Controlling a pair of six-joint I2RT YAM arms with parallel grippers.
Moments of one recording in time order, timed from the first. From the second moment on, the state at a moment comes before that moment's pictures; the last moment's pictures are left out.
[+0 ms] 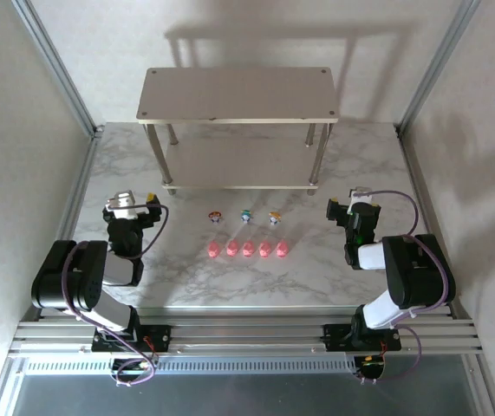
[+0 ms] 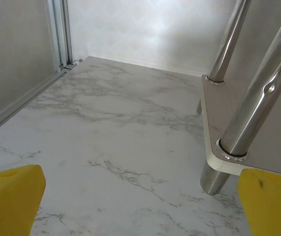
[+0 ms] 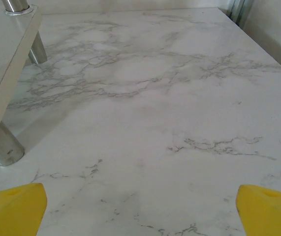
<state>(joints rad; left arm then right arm) 0.03 1.54 0.19 1.24 -0.16 -0.13 0.10 1.55 0.36 0.81 0.22 0.06</state>
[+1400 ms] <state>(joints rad) -0.06 1.27 0.53 0.60 -0.19 -0.24 0.20 1.15 0.78 -0.07 0.14 0.14</state>
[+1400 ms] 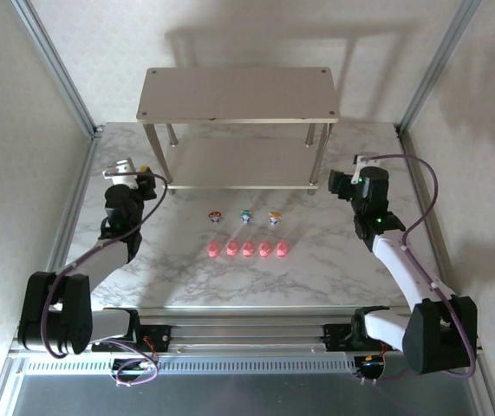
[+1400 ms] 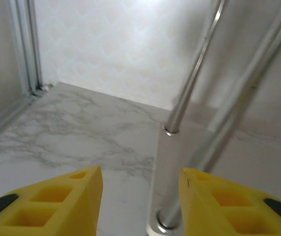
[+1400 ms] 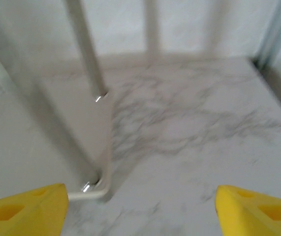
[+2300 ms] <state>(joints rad) -0.14 1.20 0.69 0.13 -0.27 -0.33 0.68 1.66 1.20 -0.69 0.20 0.66</state>
